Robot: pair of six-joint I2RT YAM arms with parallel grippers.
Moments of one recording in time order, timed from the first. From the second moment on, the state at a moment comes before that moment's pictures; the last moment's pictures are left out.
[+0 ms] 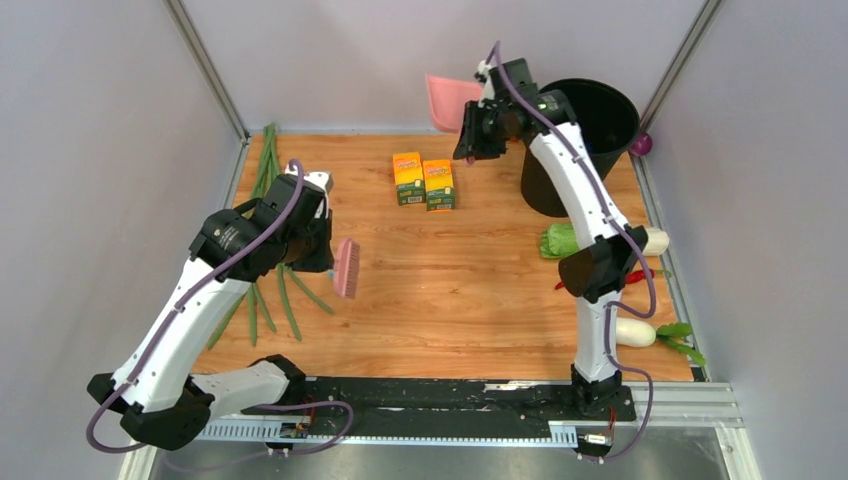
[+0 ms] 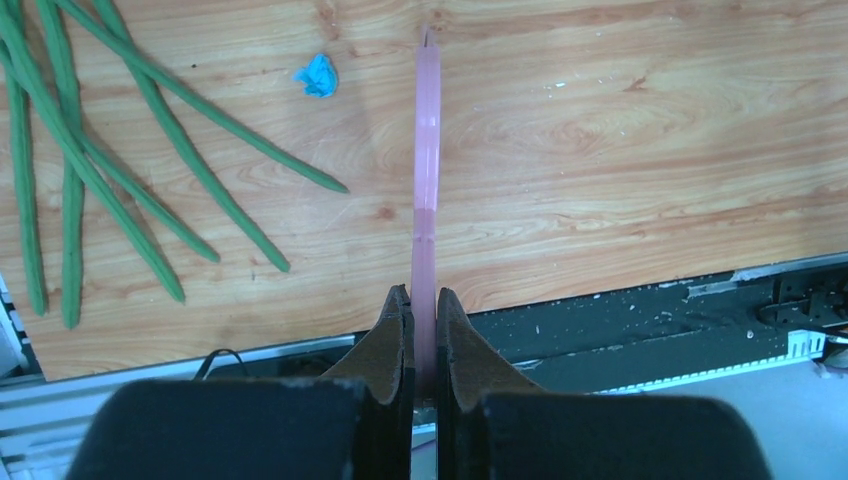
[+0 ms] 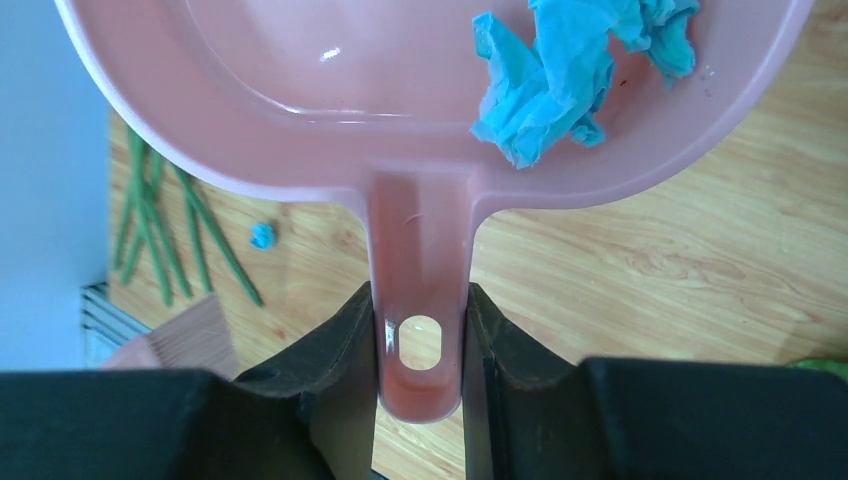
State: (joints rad) left arm -0.62 1.10 1.52 -1.37 -0.17 -0.47; right arm 0.44 2.10 2.43 -1.17 -0.20 0.38
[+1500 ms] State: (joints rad) left arm -0.62 1.02 1.48 -1.36 -0.11 -0.56; right arm -0.19 1.73 1.57 0.51 -0.96 1.64
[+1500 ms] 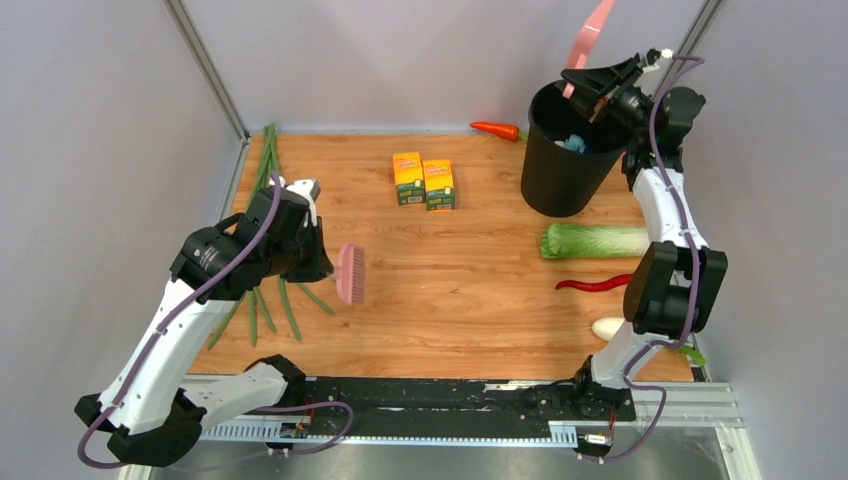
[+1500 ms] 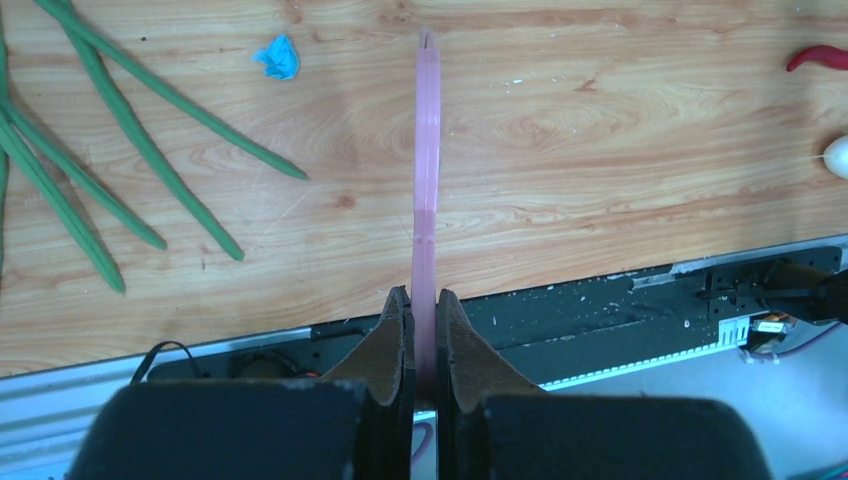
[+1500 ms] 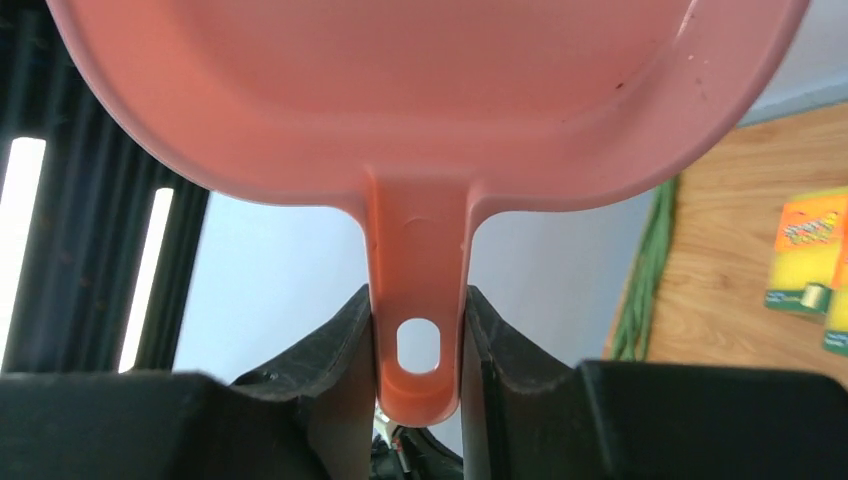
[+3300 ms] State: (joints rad) left arm -0.62 1.40 2.05 -1.33 -0.12 -0.50; right arm 0.76 1.64 1.63 -0.97 -0.28 0.39
